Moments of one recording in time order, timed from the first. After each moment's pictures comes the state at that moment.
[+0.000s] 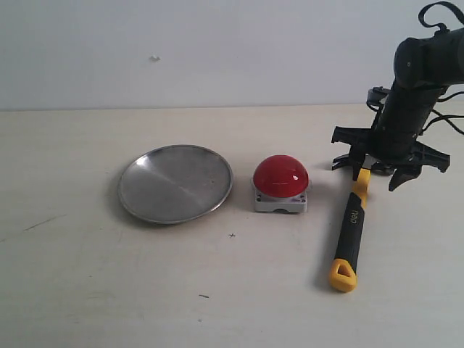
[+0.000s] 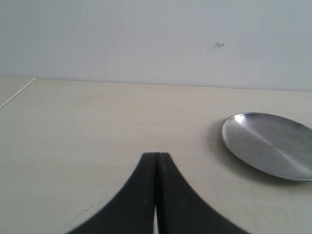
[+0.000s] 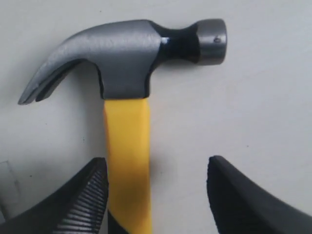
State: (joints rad) left arm -0.04 0.01 0.00 0.10 0.24 -0.14; right arm -0.03 2.16 -1.52 -0.02 0.88 0.55
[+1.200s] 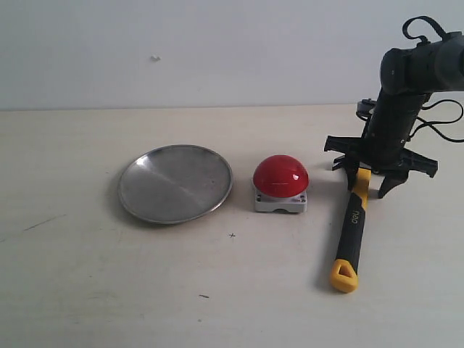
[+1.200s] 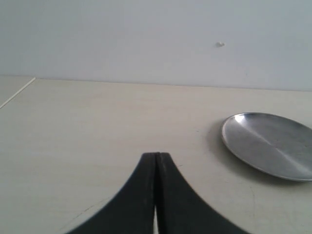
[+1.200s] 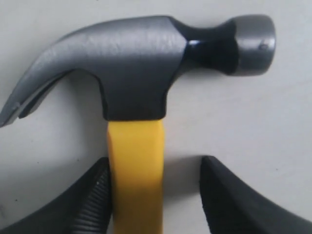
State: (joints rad) left arm -0.04 0.01 0.00 0.10 0.24 -0.14; right arm -0.03 2.27 -1.63 0.00 0.96 0.53
